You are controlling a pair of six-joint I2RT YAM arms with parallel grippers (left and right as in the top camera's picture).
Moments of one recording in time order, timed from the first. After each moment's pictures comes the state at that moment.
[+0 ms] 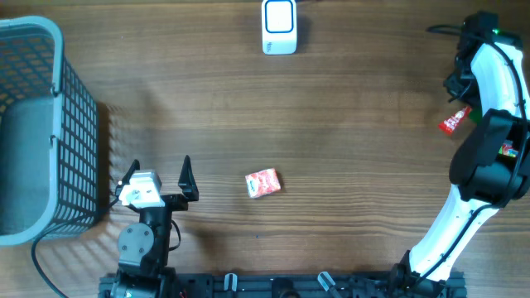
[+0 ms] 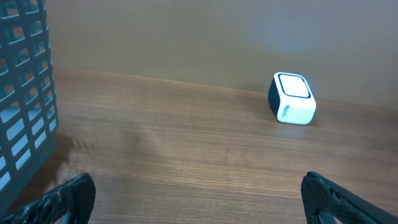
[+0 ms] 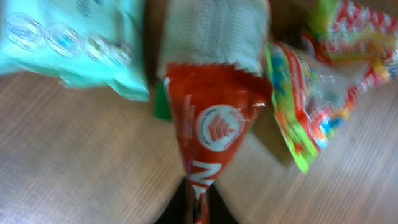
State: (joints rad) left arm -0.17 0.02 0.04 -0.12 -0.19 -0.16; right arm -0.28 2.20 1.84 -1.09 0.50 0.55
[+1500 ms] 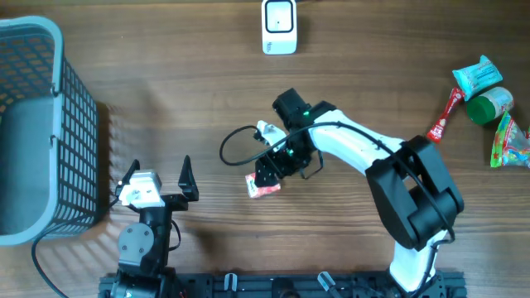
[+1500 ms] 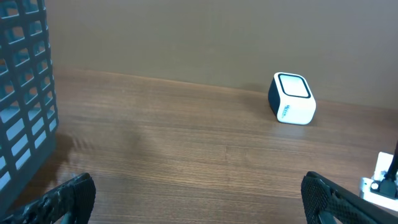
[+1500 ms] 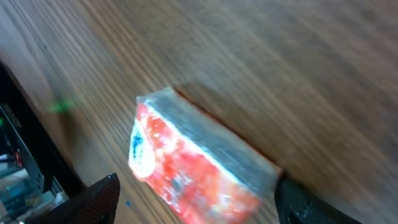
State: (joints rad) left arm -0.17 0.02 0.04 -0.12 -0.19 -0.16; right arm 0.59 1.99 1.25 -0.78 -0.59 -0.06
